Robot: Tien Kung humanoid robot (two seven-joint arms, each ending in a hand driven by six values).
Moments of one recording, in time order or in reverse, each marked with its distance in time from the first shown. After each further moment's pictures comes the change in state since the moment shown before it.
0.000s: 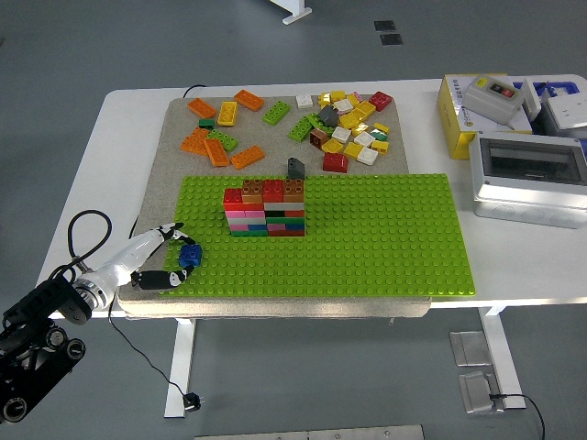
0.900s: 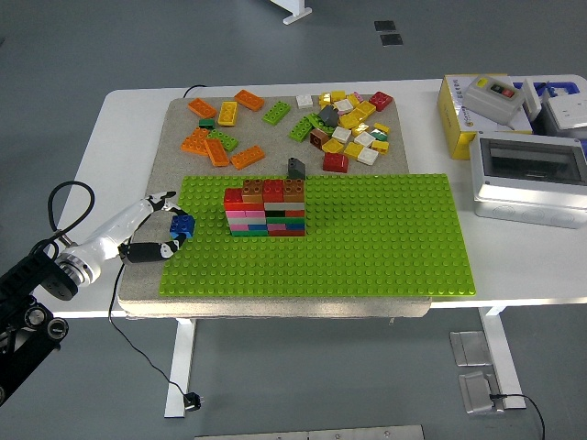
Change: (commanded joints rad) left arm -0.022 0.063 -0.103 -0.185 -0.024 -0.061 0.063; right arm -0.001 -0.004 0.004 0.000 0.000 -0.001 0.001
